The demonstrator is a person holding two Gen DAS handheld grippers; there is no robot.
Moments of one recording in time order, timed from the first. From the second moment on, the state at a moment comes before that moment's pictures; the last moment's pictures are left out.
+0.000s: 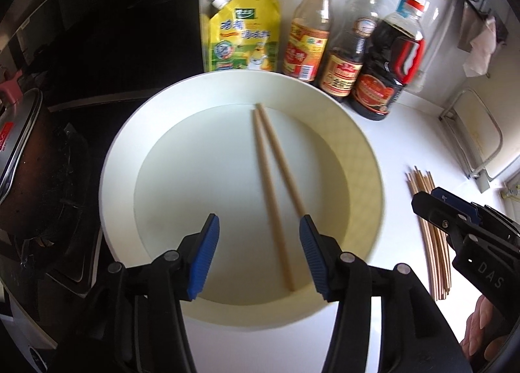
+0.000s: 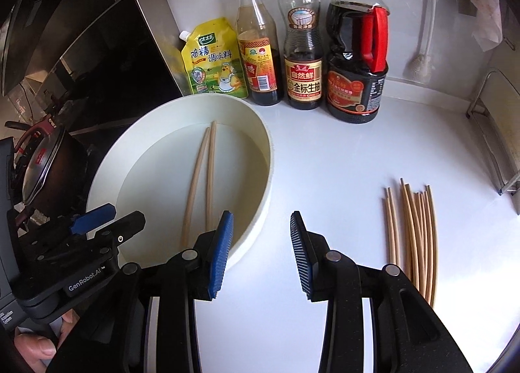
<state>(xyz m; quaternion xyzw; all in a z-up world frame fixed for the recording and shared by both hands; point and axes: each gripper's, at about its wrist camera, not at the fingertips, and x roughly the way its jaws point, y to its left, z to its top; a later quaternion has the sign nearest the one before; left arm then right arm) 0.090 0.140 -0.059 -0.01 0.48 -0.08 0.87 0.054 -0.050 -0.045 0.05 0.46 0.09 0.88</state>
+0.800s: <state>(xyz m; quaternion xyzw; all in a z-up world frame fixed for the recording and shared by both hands) 0.035 -0.021 -0.066 0.04 0.48 -0.19 0.85 -0.040 -0.225 -0.070 0.08 0.47 -0.05 0.88</state>
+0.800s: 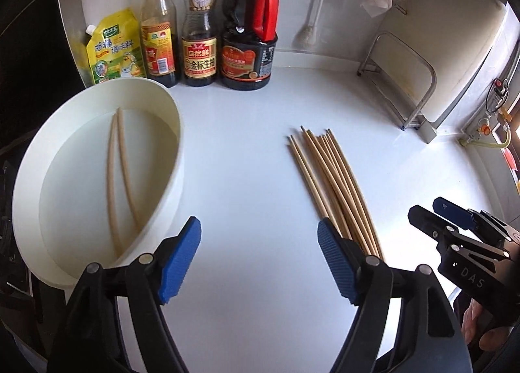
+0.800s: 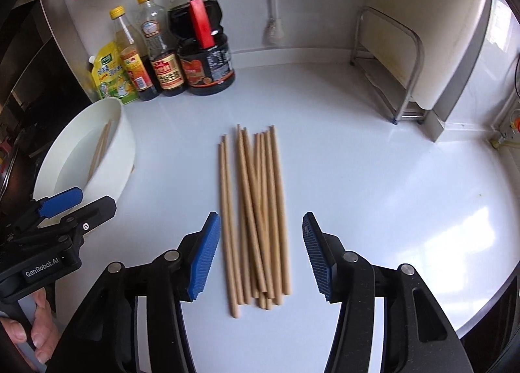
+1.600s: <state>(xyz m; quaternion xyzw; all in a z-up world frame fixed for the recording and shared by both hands) 0.040 -0.062 -0.135 0.02 0.52 -0.11 0.85 0.005 -0.265 -0.152 0.06 0.50 -0.01 0.86</state>
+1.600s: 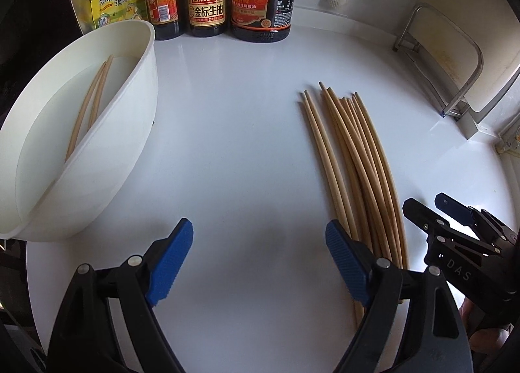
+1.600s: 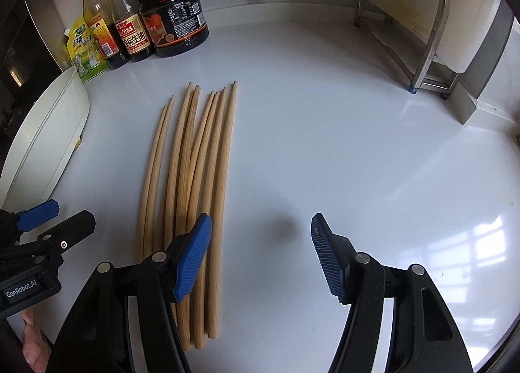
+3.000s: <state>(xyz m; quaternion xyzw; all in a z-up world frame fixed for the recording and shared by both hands) 0.046 -0.100 -0.164 0.05 0.52 -0.08 0.85 0.008 -0.277 -0.160 0.02 0.49 -0.01 0.87</state>
